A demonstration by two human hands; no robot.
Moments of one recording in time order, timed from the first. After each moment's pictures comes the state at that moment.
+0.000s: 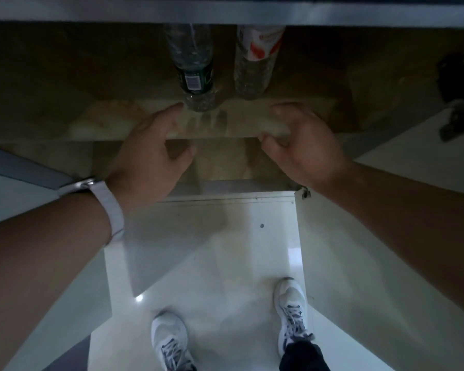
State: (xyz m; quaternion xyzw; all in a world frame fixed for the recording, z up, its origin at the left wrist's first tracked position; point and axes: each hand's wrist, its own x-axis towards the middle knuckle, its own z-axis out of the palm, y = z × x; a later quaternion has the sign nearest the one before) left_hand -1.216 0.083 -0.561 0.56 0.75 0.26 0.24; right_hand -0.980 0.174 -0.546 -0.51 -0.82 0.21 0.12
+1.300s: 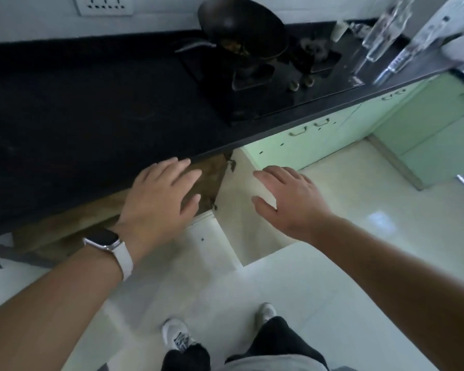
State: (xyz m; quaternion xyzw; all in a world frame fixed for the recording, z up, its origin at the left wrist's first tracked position) left_hand -1.156 -0.046 -0.165 0.86 0.49 0.16 0.07; right_hand -0.899 -0.091 -0.109 -0.65 -0.76 0.04 -0.04
